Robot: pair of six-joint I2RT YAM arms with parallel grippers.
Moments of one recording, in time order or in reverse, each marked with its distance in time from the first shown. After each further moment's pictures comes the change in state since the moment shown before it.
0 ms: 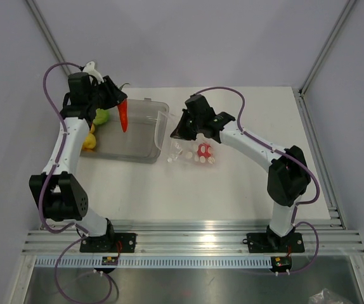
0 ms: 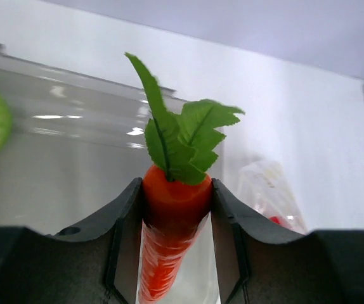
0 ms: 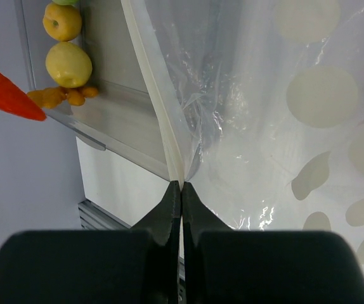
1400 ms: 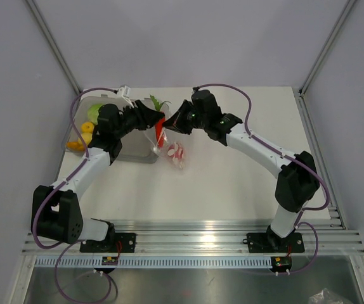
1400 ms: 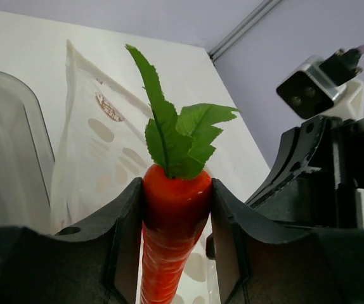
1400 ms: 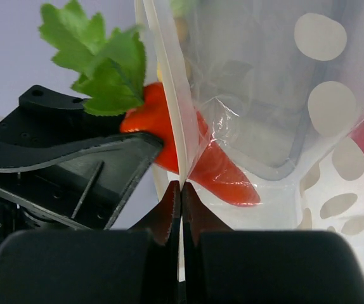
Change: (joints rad) left arm -0.269 -0.219 -0.592 0.732 0.144 -0.288; right arm -0.002 -0.087 -0.054 0.214 -0.113 0.175
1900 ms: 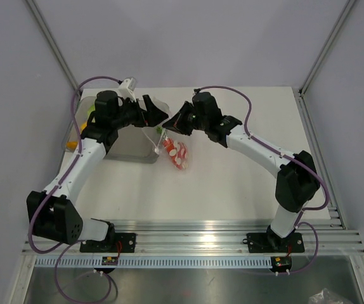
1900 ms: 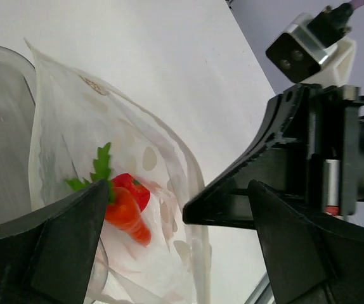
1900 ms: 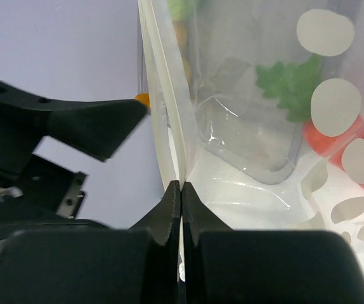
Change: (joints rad) left arm -0.001 0.001 0.219 -0.446 0.077 0.210; right arm -0.005 -0.006 -0.047 0.061 0.003 0.025
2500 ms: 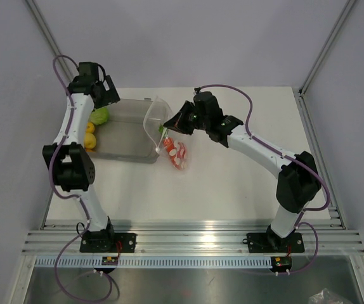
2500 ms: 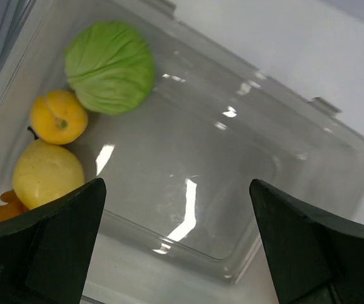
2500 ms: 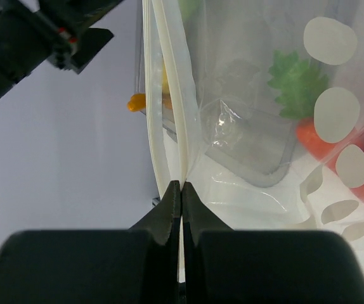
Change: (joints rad) left arm 0.281 0.497 0.721 -0.663 -0.655 0.100; right arm -0.006 -0.010 -0.007 0.007 -0.002 -0.043
